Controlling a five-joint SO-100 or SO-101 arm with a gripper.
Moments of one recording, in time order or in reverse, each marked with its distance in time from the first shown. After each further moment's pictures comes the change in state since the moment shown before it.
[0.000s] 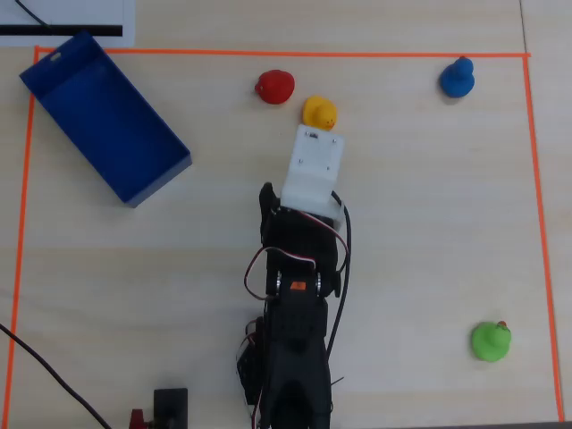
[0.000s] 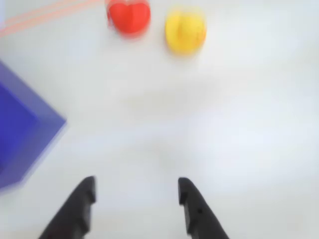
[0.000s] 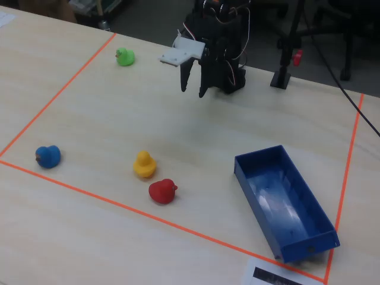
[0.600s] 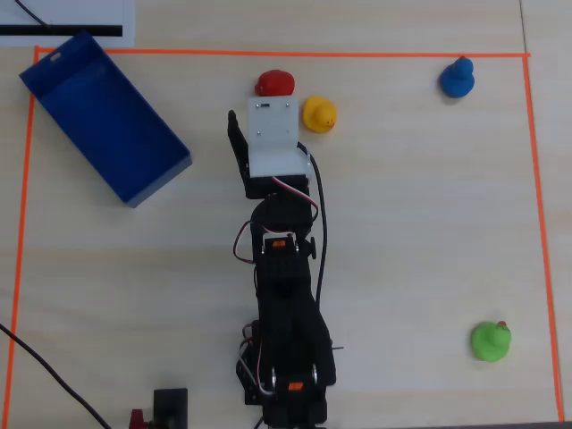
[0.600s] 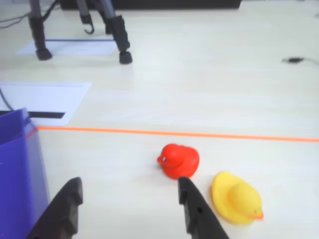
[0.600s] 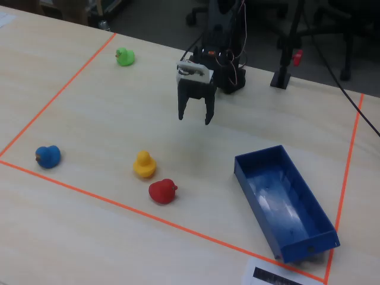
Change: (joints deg) arm -7.6 -27.5 23.0 -87.1 -11.1
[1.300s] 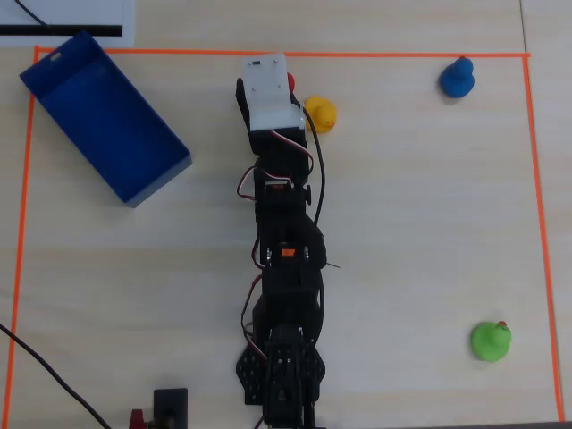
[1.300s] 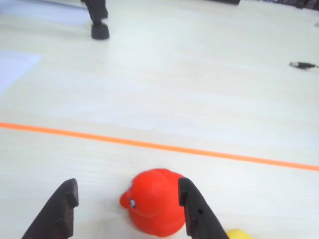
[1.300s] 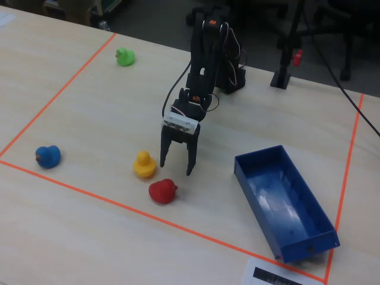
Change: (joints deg) arm 2.3 -52.3 -31.6 -17.9 -9.1
